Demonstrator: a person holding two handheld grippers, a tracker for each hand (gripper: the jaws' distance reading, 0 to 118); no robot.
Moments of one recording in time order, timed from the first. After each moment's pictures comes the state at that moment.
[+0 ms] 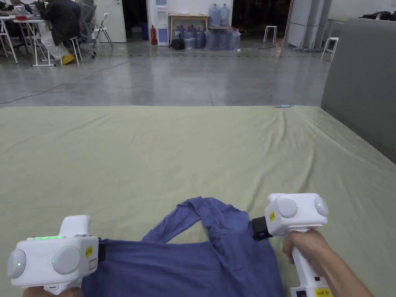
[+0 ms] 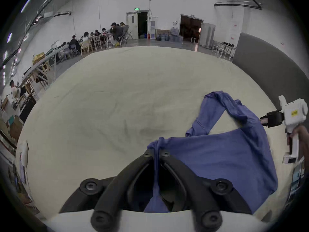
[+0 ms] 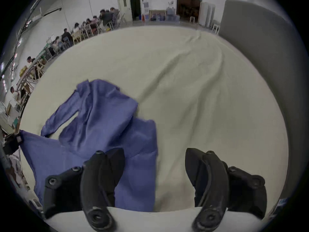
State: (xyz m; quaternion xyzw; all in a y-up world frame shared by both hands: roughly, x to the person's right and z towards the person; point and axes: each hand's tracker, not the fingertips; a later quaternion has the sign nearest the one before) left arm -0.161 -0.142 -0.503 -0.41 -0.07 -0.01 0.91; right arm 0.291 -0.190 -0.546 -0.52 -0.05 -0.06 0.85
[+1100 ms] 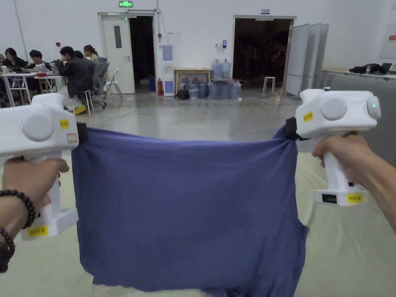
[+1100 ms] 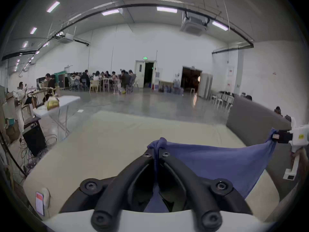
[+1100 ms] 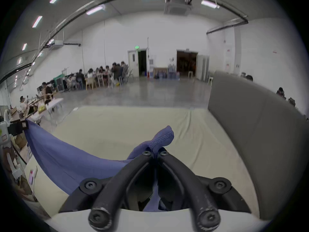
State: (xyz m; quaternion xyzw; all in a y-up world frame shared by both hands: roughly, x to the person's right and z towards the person) left arm -0.185 0.180 -0.554 -0.15 -0.06 0.05 0.99; right arm 0.311 0.184 -0.525 -0.21 -0.06 -0.02 0.98
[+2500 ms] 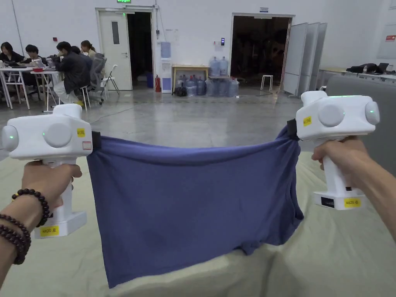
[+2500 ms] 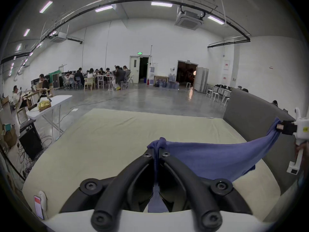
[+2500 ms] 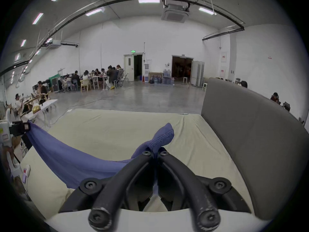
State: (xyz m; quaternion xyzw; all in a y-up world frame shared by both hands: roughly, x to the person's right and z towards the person) left arm -0.164 0.129 -0.545 -0.19 -0.09 0.03 0.98; right arm 0.317 0.152 -0.495 -0.21 -0.08 0.00 0.97
